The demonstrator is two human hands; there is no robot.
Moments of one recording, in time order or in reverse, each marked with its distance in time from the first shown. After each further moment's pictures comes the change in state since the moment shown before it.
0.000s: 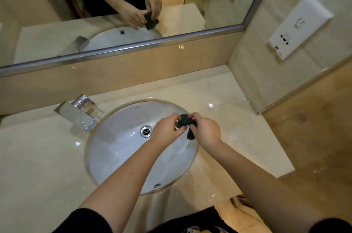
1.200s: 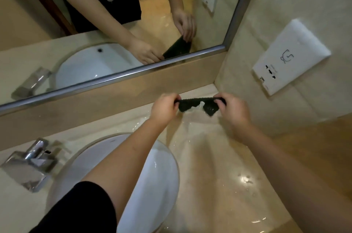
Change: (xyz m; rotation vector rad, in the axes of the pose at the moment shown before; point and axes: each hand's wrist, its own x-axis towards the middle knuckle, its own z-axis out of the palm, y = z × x) left_hand 0.208 0.086 -0.009 0.164 0.130 0.150; right_hand 0.153 0.139 -0.124 0.171 0.282 0.054
